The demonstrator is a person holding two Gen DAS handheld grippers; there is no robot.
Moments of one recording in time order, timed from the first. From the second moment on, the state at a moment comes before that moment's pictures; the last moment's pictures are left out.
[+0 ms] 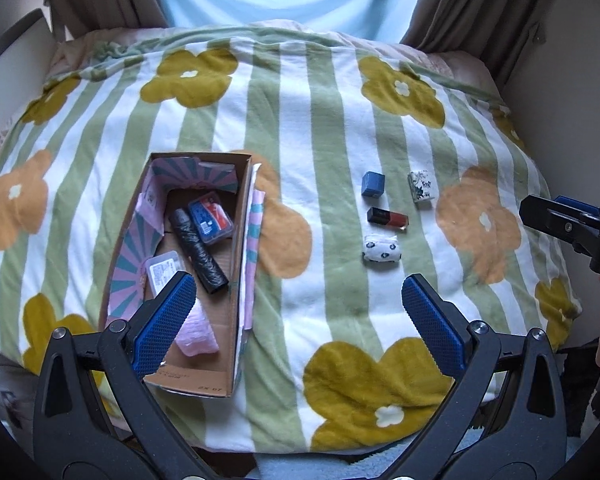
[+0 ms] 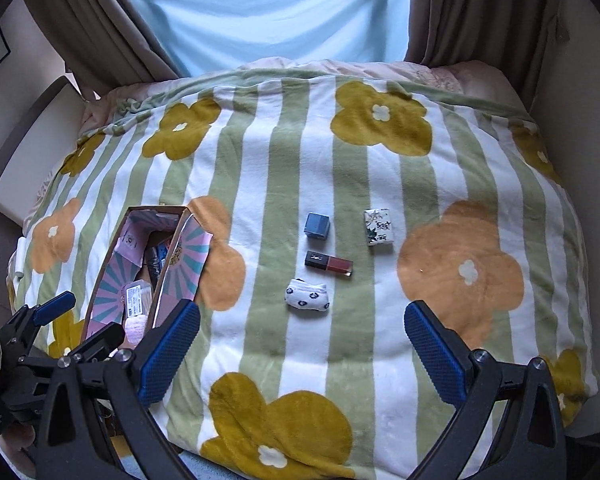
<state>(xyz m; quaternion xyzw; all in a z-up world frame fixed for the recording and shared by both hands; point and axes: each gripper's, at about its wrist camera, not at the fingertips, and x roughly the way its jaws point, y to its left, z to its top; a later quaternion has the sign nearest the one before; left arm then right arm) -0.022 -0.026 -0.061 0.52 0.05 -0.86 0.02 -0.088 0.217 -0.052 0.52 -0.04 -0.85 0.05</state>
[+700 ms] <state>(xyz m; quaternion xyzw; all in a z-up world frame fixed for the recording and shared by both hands) -0.082 0.071 -0.128 0.54 0.03 -0.84 0.01 -0.142 0.292 -0.124 0.51 -0.01 -0.86 0.05</state>
